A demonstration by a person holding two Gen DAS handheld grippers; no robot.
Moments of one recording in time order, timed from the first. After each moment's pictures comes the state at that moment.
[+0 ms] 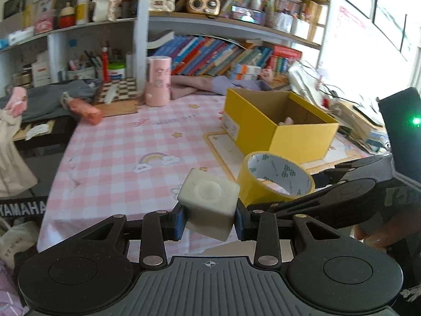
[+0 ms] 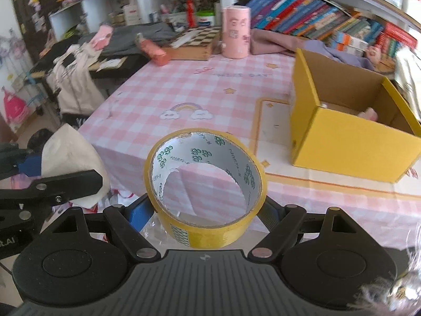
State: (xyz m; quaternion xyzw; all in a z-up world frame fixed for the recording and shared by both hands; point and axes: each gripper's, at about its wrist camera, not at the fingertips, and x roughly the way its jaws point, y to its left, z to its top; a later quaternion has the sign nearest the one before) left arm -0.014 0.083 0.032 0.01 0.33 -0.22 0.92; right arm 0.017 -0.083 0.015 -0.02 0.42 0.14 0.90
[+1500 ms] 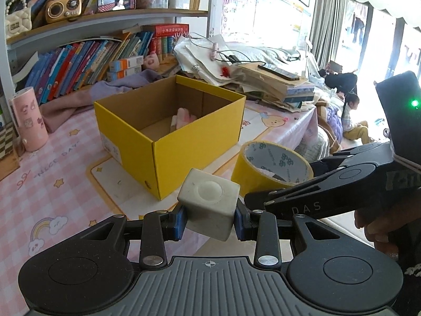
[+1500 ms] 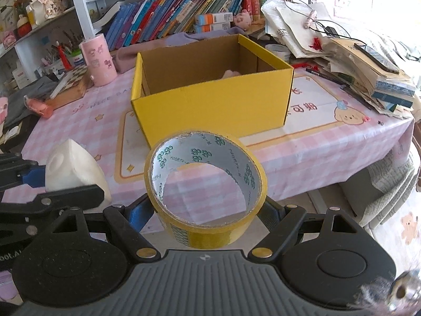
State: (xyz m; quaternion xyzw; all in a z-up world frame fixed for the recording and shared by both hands) left arm 0.039 -0.051 0.022 0.12 0.32 -0.43 0.83; right arm -0.006 -0.213 0.009 0.10 0.40 -0.08 0.91
